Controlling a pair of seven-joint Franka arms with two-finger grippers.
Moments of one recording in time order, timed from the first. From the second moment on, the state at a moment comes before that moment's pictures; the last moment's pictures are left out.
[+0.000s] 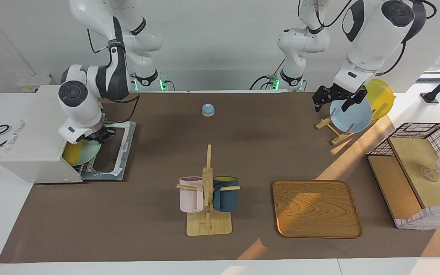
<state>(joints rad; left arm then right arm) -0.16 -0.04 -0.03 -1.71 -0.02 1.62 -0.12 -0.09 0.12 0.04 -2.00 -0.25 1.91 -0.07</state>
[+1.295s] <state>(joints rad) -0.16 -0.04 -0.03 -1.71 -0.02 1.62 -0.12 0.03 0.20 0.06 -2.12 -0.16 2.17 0.13</state>
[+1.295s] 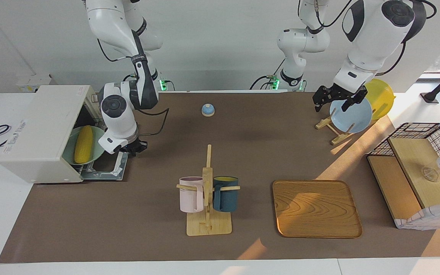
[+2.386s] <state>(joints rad) -0.16 -0.04 -0.03 -1.71 -0.02 1.62 -0.12 -0.10 0.10 0.07 -1.90 -0.15 1.77 -0.16</state>
